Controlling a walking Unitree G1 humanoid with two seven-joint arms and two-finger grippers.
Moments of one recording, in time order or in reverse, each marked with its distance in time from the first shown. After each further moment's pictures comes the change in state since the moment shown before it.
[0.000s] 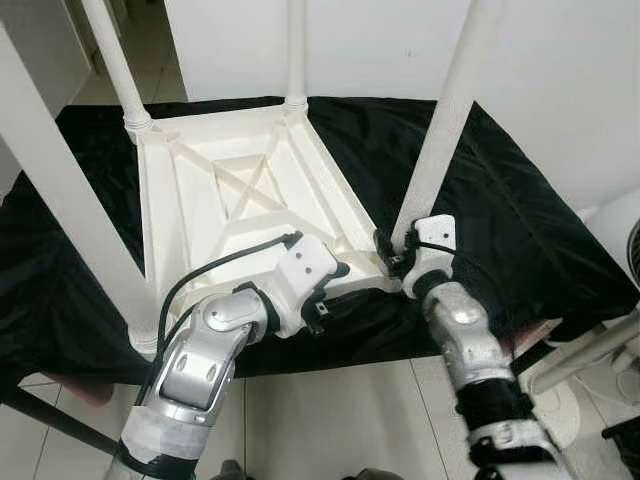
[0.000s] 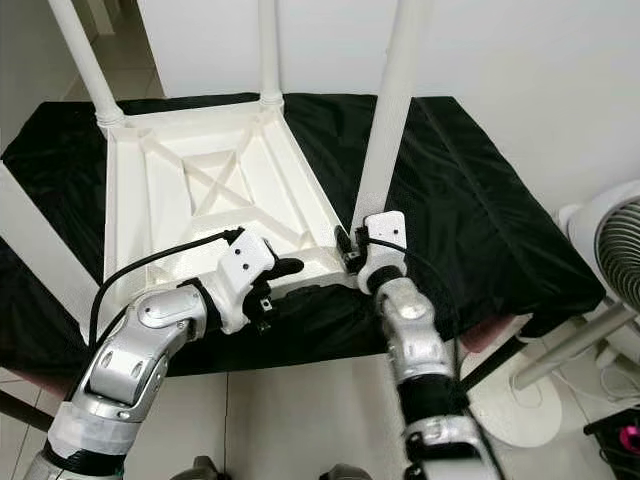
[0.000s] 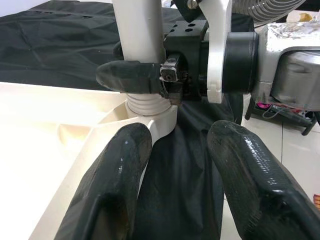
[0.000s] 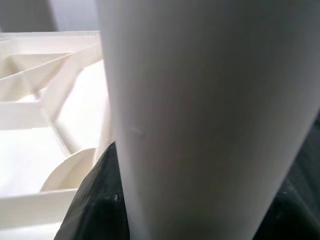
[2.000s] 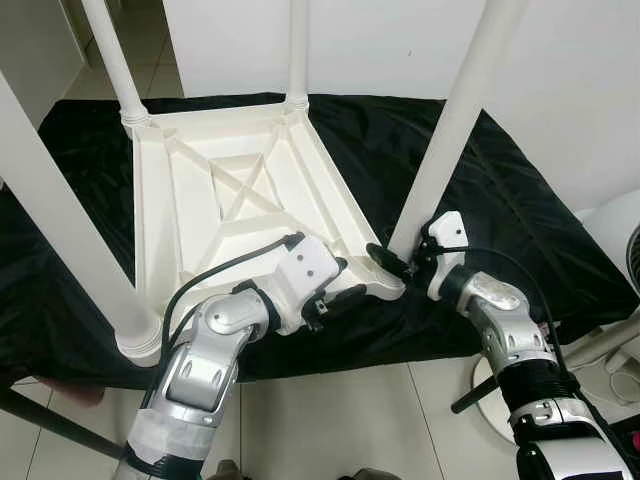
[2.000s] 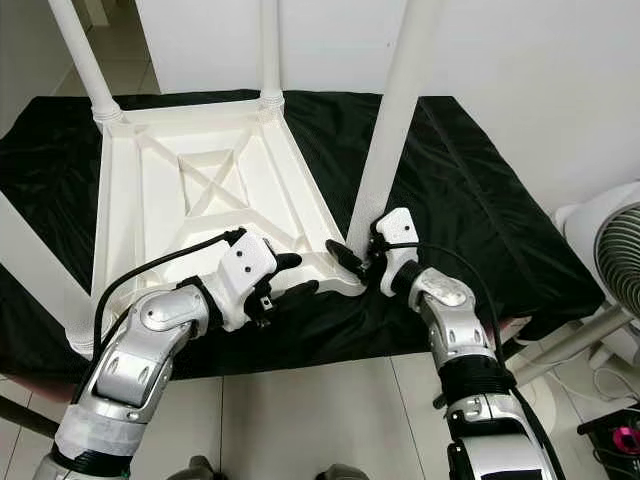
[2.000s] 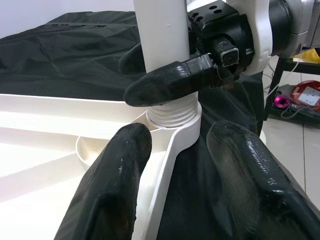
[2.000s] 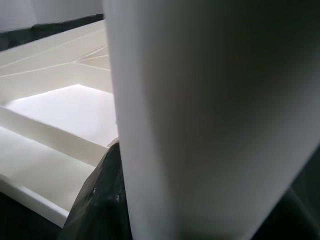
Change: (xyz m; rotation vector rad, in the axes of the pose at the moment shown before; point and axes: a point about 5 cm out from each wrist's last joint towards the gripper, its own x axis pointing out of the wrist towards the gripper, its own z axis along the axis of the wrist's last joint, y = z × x) left arm 0.002 0.003 -0.001 0.085 -0.012 0.046; right arm 0.002 -0.035 0.010 -0.076 -0.008 0.610
